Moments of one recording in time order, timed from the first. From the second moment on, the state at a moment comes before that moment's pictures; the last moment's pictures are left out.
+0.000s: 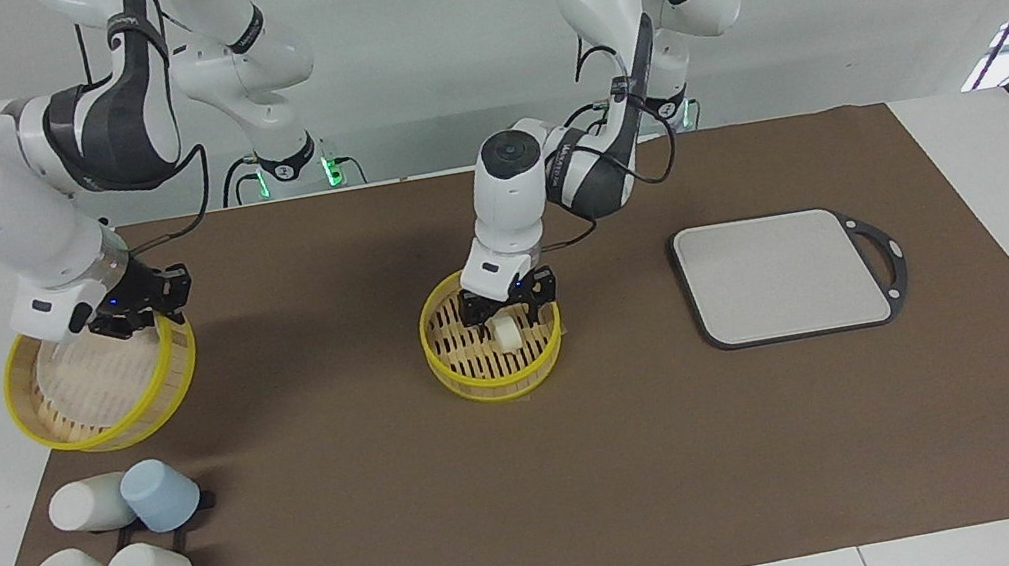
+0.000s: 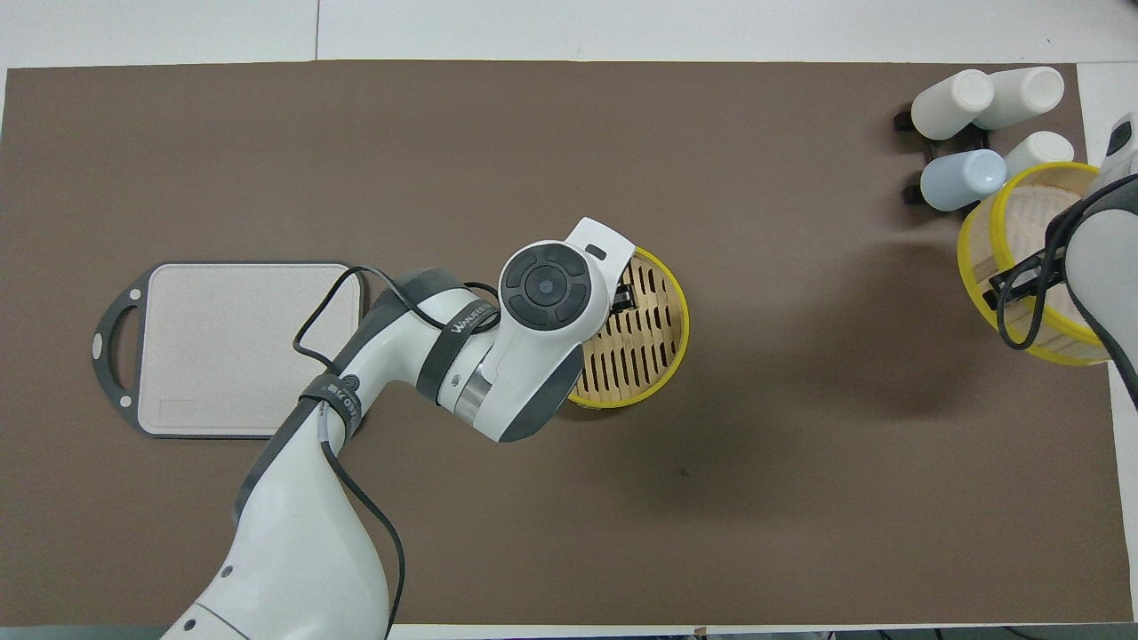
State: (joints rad) left arm -0.72 0.41 0.02 -1.72 -0.06 2.25 -0.82; right arm 0.03 0.14 -0.12 -1.71 -0.01 1.64 -0.44
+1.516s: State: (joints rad) left arm -0.03 -0.03 0.03 -1.71 -0.02 1.65 -0.06; right arm 0.76 0.46 -0.10 -1.53 0.02 2.05 0.62
